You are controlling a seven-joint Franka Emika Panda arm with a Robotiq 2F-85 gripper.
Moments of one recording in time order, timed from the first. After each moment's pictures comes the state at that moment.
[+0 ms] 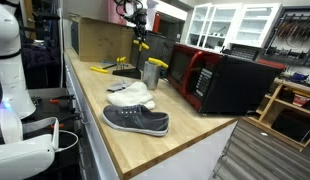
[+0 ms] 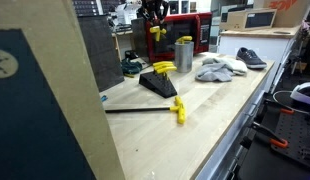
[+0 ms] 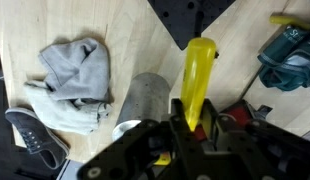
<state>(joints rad) 0.27 0.31 0.05 -1.52 -0.33 1.75 1.59</state>
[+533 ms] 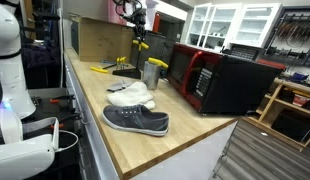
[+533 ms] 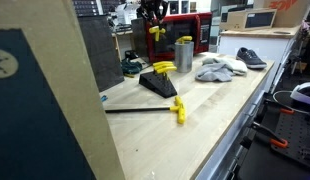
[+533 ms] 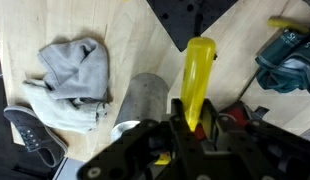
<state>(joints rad) 0.28 0.31 0.06 -1.51 -0.34 1.75 1.59</state>
